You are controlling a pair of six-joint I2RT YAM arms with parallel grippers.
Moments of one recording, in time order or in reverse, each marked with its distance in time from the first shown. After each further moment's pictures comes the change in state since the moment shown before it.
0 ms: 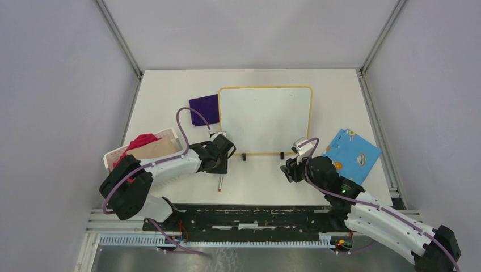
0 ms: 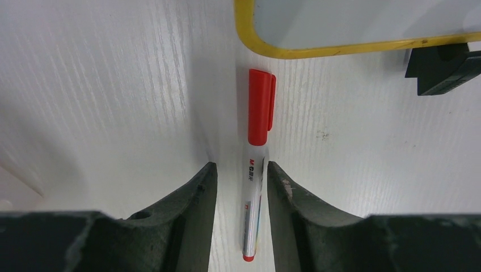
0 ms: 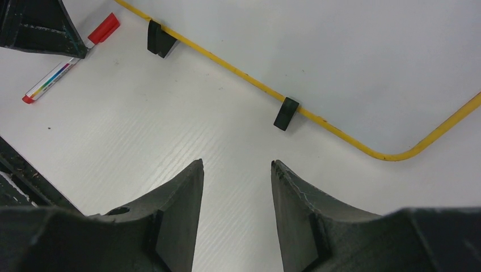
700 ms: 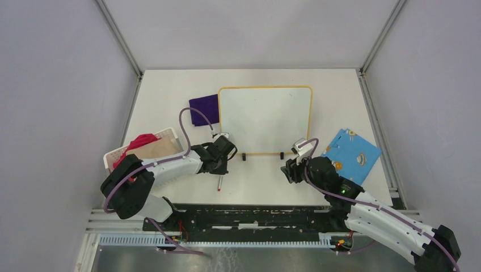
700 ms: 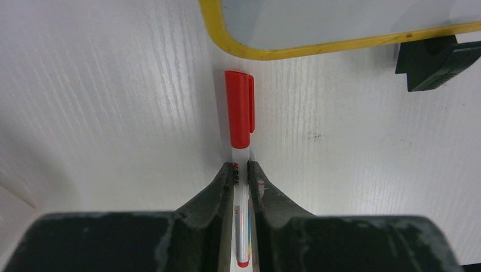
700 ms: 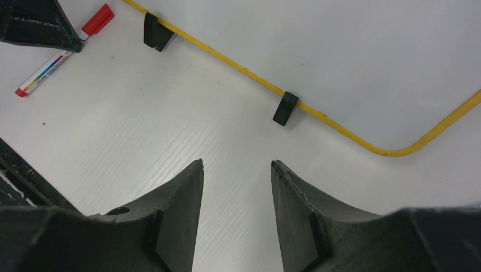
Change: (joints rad) left arm -0.015 0.016 -0.015 0.030 0.011 0.027; right arm 0.000 0.000 -0.008 -0.007 0.000 -0.003
